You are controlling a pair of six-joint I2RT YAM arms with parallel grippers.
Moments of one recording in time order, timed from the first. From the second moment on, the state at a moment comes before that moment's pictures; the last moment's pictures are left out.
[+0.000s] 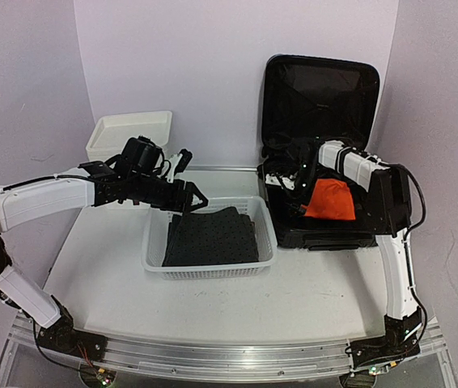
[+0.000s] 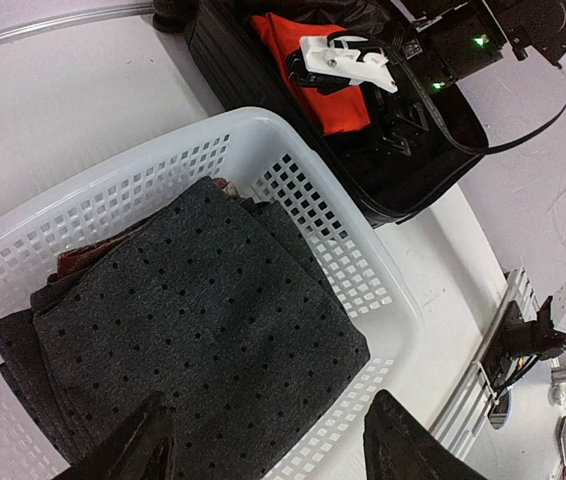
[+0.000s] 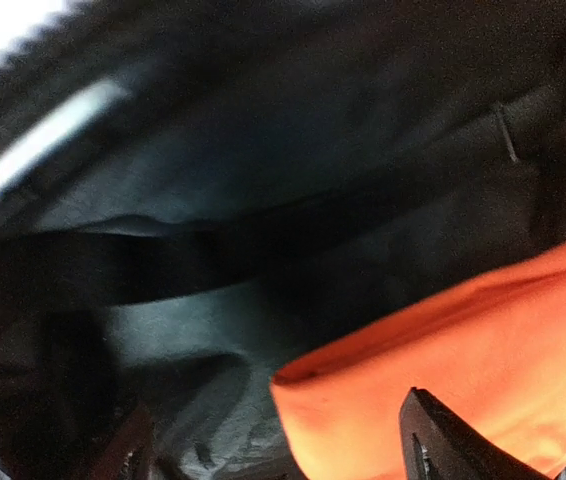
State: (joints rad) left arm -0.72 1.50 1.21 -0.34 0.30 -0.40; right arm 0.40 2.32 2.10 -1.14 -0.05 -0.77
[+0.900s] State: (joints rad) left arm -0.72 1.50 1.21 -0.34 0.30 -0.40; right arm 0.43 2.37 2.10 -1.01 0.17 -0.77
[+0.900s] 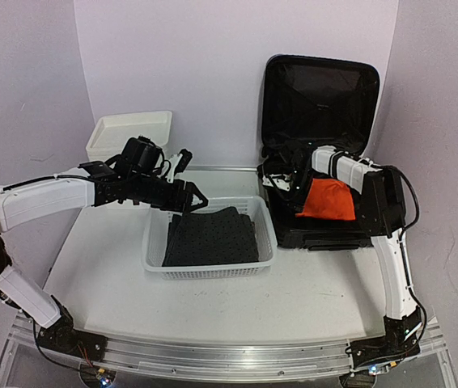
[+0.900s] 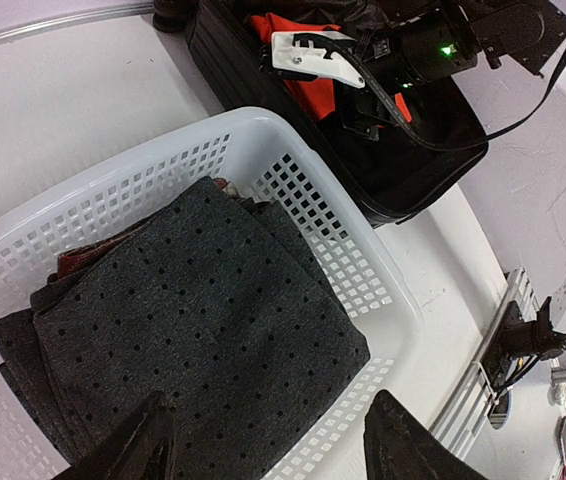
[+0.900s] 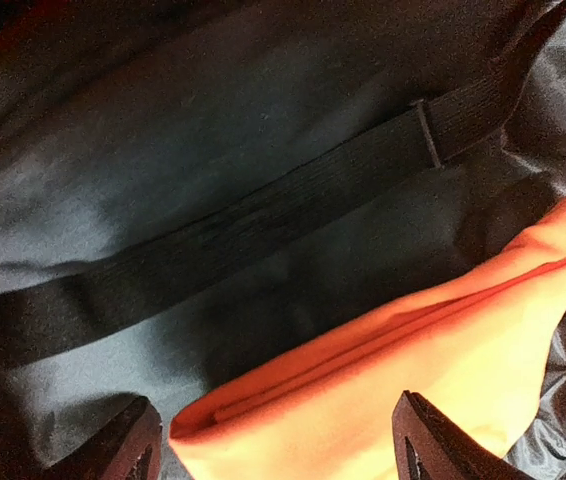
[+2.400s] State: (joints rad) left arm -0.72 1.50 1.21 -0.34 0.30 -0.40; right arm 0.35 2.15 1.72 -0.83 0.07 -0.58
